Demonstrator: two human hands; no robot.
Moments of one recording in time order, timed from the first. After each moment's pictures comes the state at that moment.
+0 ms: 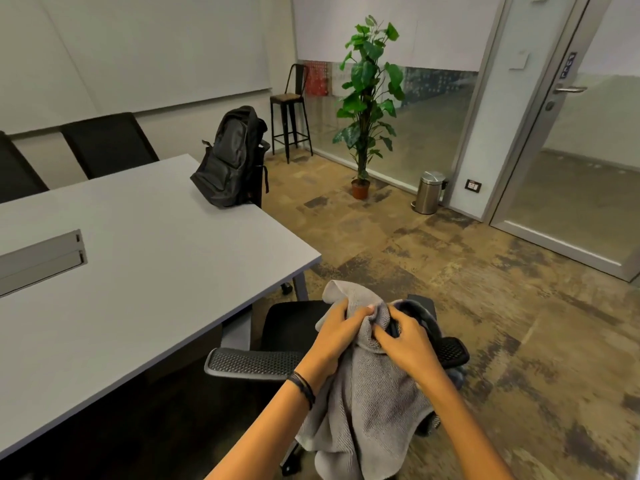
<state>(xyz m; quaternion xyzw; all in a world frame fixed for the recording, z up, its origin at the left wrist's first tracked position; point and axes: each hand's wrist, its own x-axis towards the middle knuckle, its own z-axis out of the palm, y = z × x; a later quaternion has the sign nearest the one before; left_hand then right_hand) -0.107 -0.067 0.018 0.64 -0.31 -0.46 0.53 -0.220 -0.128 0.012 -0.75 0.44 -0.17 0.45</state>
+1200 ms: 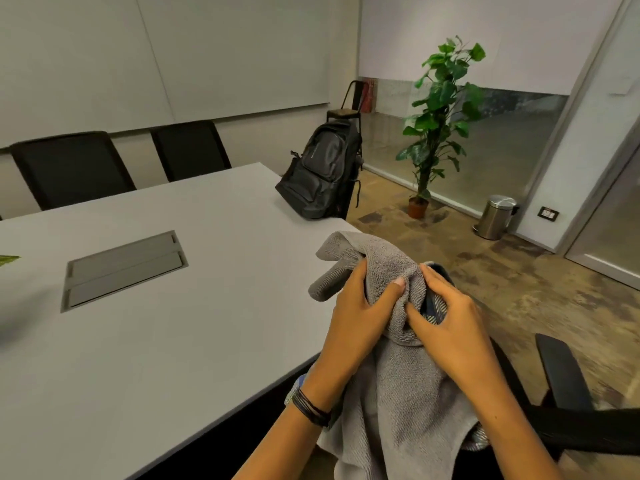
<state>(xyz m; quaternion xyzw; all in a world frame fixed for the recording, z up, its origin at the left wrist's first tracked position) 0.151 0.124 0.104 0.62 -0.42 -0.23 0.63 0.047 0.054 0.107 -0.80 0.34 -0.33 0.36</state>
